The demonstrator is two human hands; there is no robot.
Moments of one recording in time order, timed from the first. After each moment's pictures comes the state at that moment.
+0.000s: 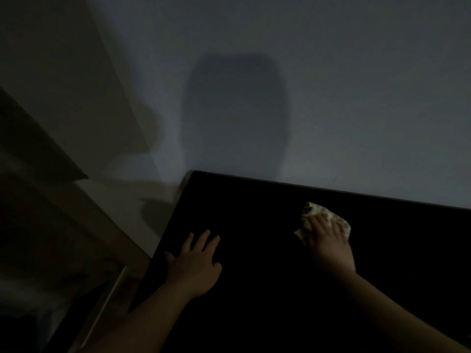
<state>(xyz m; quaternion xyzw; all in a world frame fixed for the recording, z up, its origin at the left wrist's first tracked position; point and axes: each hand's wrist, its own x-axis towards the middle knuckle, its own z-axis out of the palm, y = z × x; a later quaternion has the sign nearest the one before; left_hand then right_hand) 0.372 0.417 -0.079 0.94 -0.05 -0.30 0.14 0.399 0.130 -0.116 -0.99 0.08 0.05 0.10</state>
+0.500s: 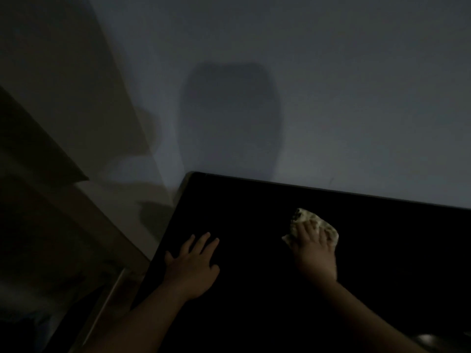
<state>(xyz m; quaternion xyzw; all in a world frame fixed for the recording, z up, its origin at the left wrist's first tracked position) 0.366 0.425 -0.082 0.95 -0.08 -0.29 0.12 0.379 0.162 -0.113 -0.99 0.08 0.07 0.12</state>
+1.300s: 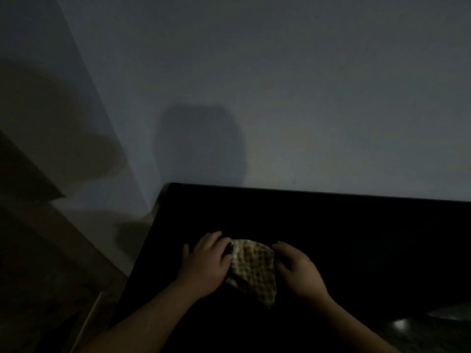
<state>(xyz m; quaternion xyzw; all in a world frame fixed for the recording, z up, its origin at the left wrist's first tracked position) 0.346 0.362 -0.048 0.96 -0.15 -0.18 0.16 0.302 0.150 -0.064 -0.95 0.04 0.05 0.32</state>
